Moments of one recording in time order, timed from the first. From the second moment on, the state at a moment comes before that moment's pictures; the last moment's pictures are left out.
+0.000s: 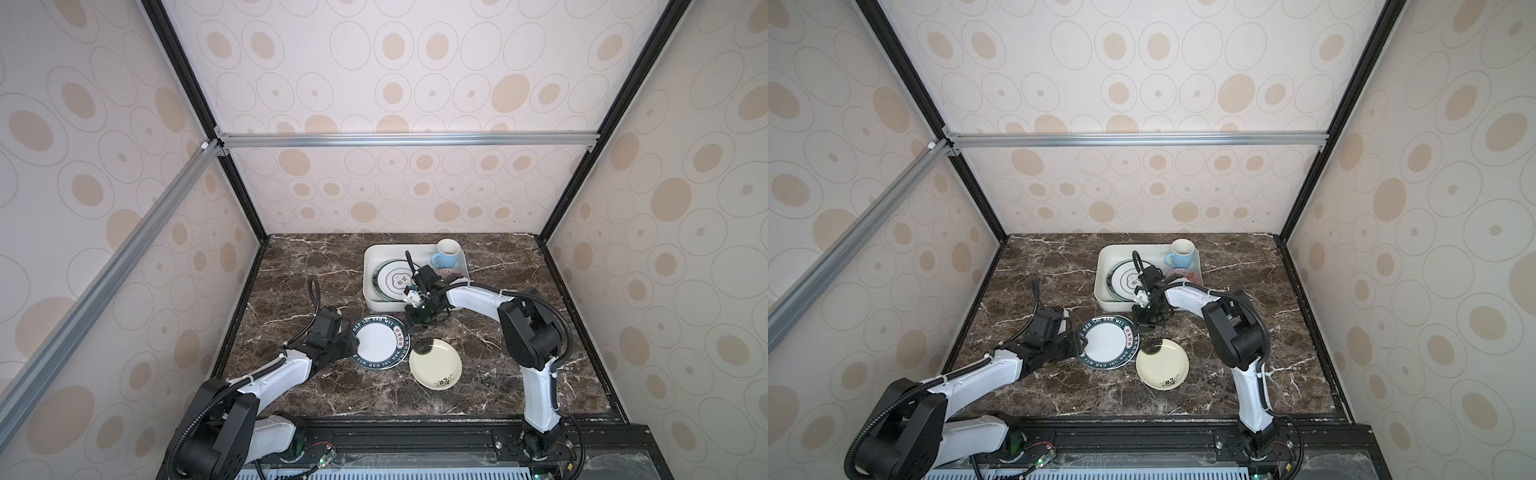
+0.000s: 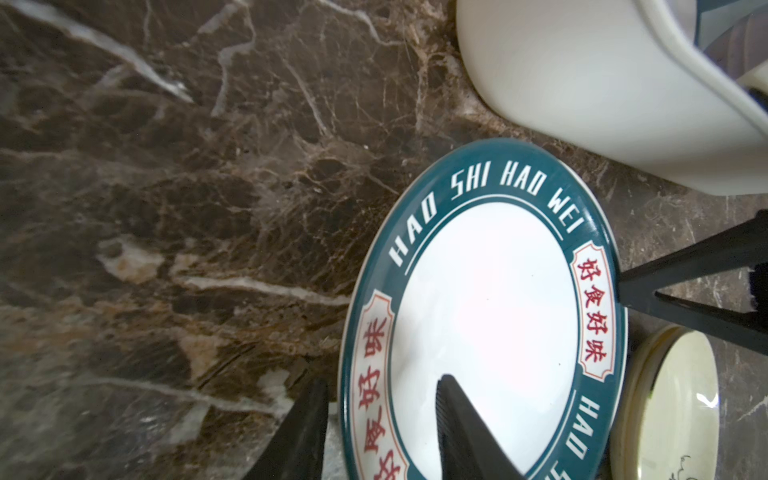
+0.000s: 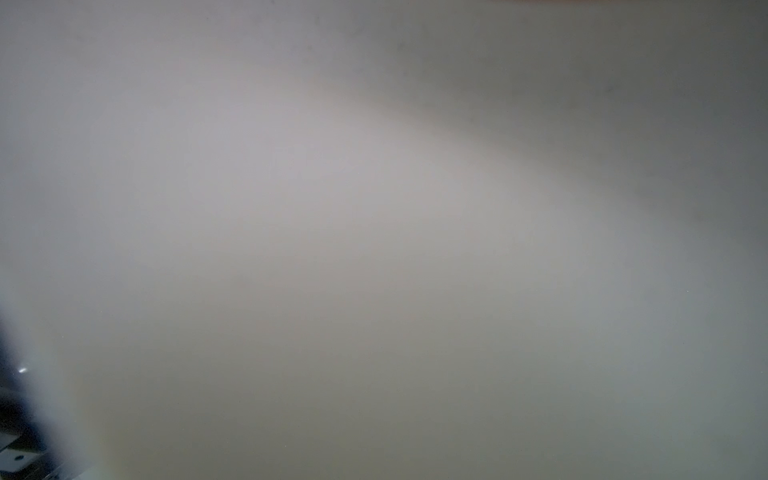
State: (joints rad) left arm -0.39 1.24 0.46 -0.14 0.12 -0.62; right arm 0.60 2.06 1.46 -0.71 -0.55 0.42
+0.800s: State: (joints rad) left arm -0.38 1.21 0.53 -0.18 0.12 -0.63; right arm 0.61 2.07 1.49 -0.75 -0.55 0.40
